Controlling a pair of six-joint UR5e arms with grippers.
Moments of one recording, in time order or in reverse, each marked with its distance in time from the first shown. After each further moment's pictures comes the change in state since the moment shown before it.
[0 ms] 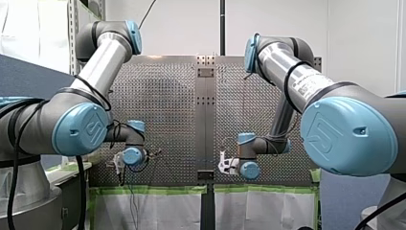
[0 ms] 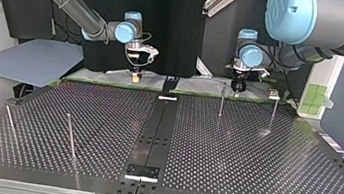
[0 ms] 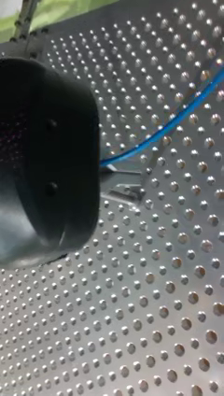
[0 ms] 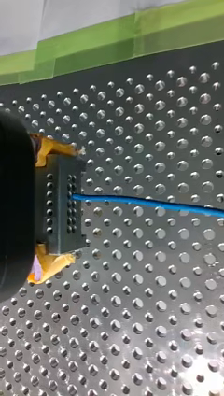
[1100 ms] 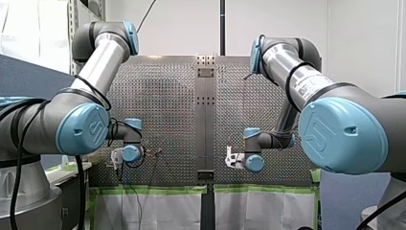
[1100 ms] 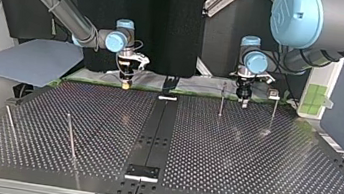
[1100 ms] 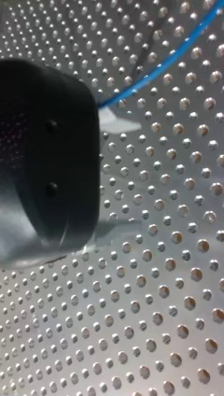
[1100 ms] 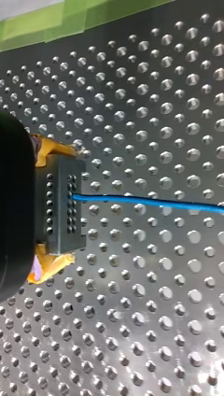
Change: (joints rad) left arm 0.045 0.001 0.036 0.010 -0.004 0.011; right arm -0.059 0.000 -0.080 0.086 -0.003 -0.011
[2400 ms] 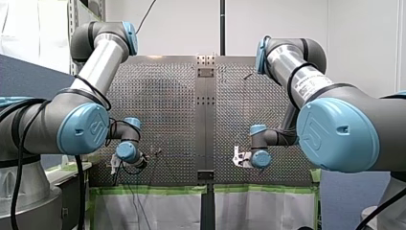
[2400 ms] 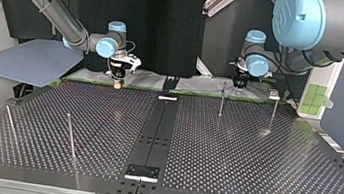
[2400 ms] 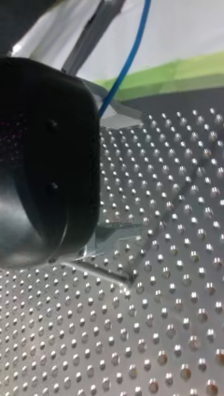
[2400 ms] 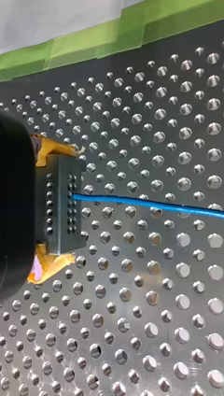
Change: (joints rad) left arm 0.016 0.001 0.000 -0.288 0.140 0.091; right arm -0.055 0.000 -0.043 0.147 0.000 -0.002
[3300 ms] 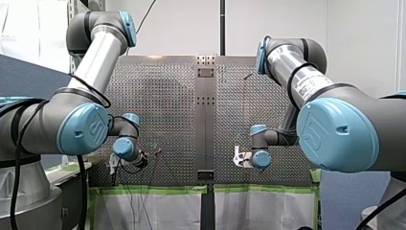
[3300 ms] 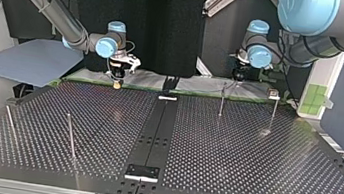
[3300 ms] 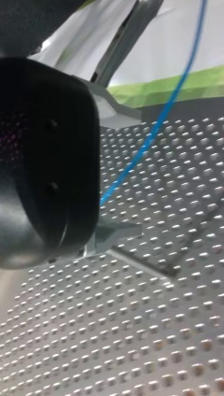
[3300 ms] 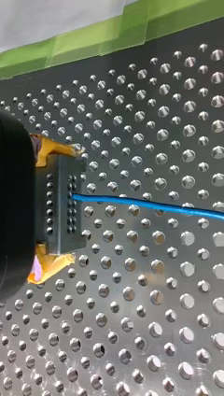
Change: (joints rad) left arm -0.017 0.090 -0.111 0.014 0.022 -0.054; right arm -0.003 0.000 0.000 -0.005 0.000 0.000
